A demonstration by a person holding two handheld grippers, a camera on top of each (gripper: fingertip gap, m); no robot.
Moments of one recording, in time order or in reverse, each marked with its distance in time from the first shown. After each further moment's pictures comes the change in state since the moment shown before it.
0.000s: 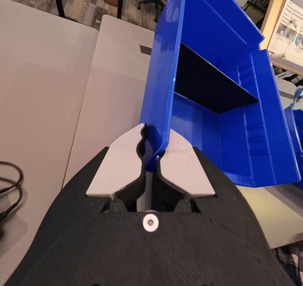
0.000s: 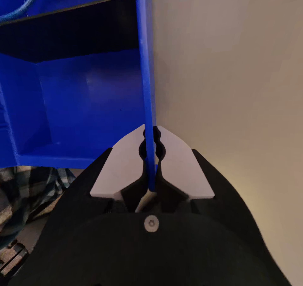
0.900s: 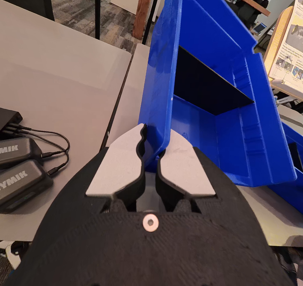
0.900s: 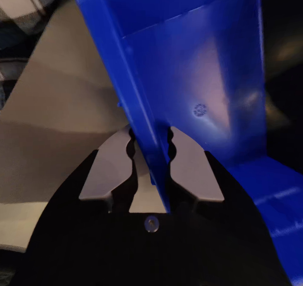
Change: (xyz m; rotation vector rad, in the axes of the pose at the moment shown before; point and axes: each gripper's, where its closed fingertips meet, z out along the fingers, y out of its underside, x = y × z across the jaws) left arm -0.042 0.008 -0.082 0.158 -0.099 -0.069; right arm -0.147 -0.036 0.096 -0.108 -0.153 -1.389
